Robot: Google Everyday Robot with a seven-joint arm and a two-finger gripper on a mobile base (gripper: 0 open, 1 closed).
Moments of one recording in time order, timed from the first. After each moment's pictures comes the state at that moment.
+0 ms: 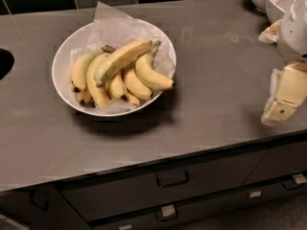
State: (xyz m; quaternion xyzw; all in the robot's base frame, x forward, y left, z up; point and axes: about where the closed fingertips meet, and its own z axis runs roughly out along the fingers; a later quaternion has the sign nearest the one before) arm 0.438 -0.217 0.976 -0.60 0.78 -0.03 0.16
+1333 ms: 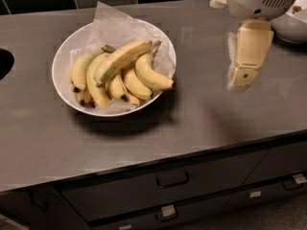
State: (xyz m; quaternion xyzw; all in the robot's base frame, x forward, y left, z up) arm 0.466 -0.134 1.027 -0.70 0.70 -0.06 0.16
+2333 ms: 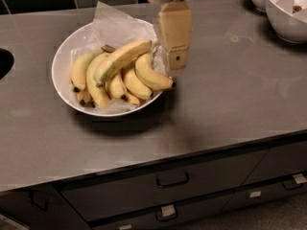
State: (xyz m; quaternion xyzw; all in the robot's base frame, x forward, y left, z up) arm 0.487 -0.016 1.044 -0.79 0.58 -0.08 0.16
